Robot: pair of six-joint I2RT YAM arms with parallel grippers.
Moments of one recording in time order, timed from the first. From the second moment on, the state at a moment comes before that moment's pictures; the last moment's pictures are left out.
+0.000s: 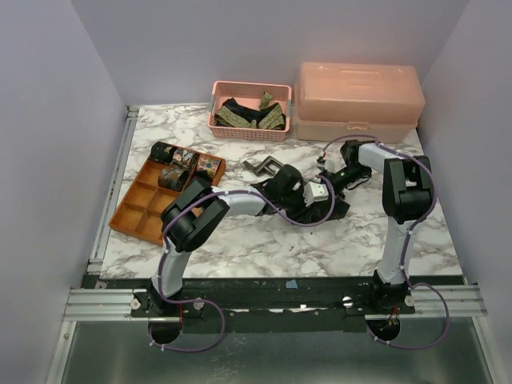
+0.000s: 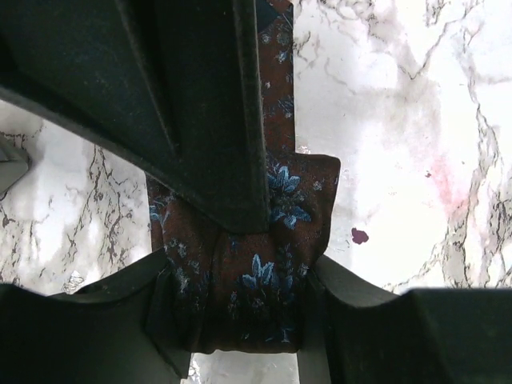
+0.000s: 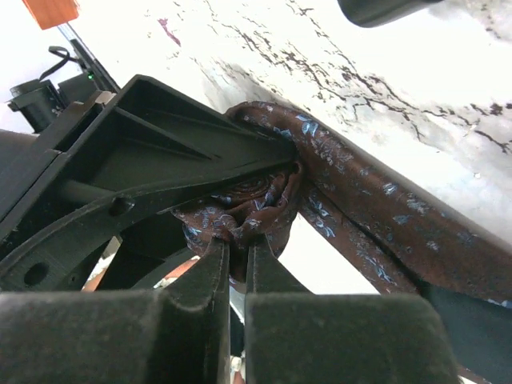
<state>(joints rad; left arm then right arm) -0.86 2.05 1.24 0.10 0.49 0.28 0.12 2.08 1.39 -1.06 -0.86 -0.20</state>
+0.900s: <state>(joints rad) -0.82 2.14 1.12 0.59 0.68 0.11 0.09 2.14 1.37 -1.05 -0.71 -0.26</state>
